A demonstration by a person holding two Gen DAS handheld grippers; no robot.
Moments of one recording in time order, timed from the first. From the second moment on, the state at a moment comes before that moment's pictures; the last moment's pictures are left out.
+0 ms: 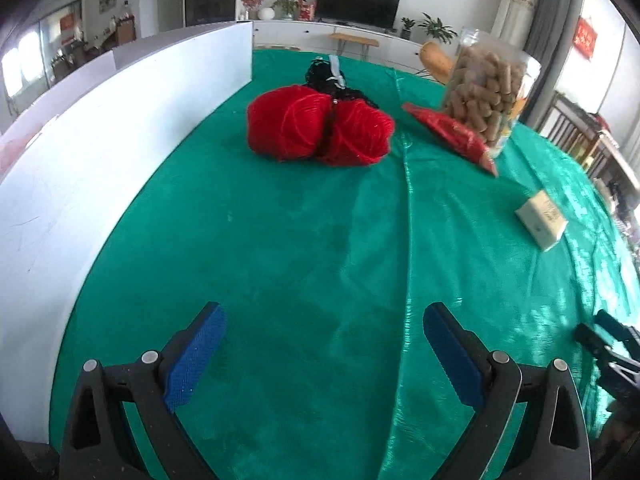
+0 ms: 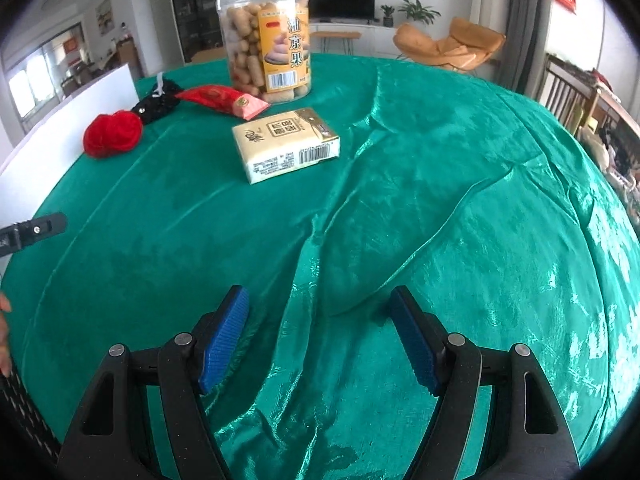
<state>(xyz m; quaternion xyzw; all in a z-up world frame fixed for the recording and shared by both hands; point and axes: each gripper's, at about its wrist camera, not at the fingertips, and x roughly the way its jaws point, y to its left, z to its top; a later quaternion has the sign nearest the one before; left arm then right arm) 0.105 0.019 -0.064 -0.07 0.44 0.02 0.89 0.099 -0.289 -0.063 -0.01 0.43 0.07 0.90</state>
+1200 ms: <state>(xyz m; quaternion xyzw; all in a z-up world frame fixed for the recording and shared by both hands) 0.105 0.014 -0.078 -0.03 0.46 0.05 0.89 0.095 -0.280 -0.011 -0.03 0.32 0.08 0.94</state>
